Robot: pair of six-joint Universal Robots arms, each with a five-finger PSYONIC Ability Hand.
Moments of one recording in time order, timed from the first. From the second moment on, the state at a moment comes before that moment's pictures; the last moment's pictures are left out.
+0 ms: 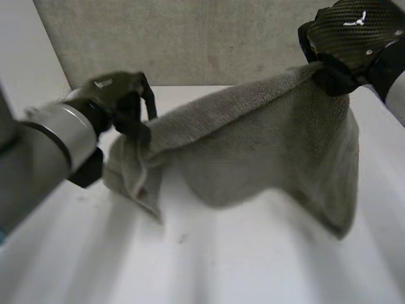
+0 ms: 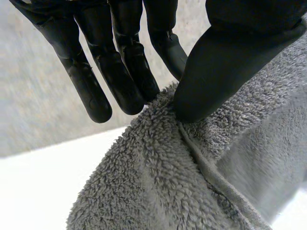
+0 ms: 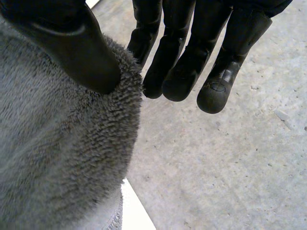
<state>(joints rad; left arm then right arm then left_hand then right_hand) 4.15 -1.74 -1.26 2.79 -1.65 3.04 1.93 -1.58 1.30 0.22 1.34 2.57 1.18 1.21 1.22 1.22 1.01 1.34 1.33 1.34 1.34 1.16</state>
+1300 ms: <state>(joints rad) 4.25 -1.97 -1.43 3.03 -1.58 3.25 2.04 -1.06 1.08 0.06 1.44 2.55 0.32 0.32 0.32 0.32 0.14 1.34 1.34 1.34 1.34 1.17</state>
